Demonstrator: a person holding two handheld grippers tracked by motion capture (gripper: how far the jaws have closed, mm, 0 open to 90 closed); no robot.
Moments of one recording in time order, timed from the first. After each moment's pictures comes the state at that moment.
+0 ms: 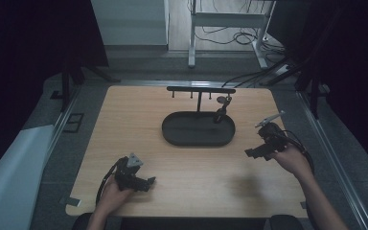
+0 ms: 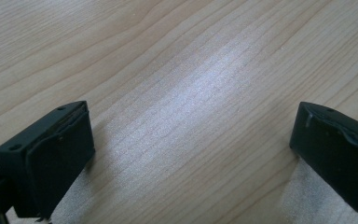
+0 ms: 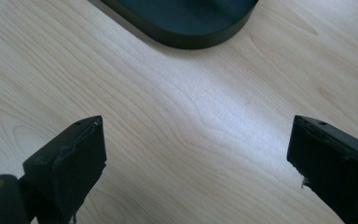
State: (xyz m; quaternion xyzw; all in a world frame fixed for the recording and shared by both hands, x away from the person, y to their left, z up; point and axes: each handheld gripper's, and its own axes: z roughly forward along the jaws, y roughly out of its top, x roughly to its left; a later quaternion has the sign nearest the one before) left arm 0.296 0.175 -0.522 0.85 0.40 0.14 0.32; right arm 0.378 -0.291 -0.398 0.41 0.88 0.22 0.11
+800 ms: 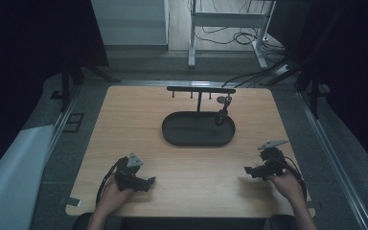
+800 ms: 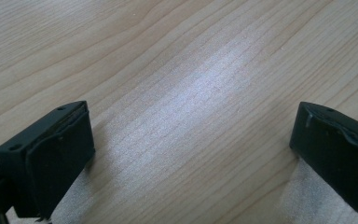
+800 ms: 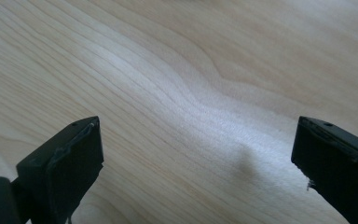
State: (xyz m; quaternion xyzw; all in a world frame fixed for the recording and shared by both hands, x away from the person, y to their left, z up) left arm 0.296 0.174 -0.523 0.84 0.40 0.14 0.33; right arm 0.341 -0.310 -0.478 0.44 0.85 0.27 0.13
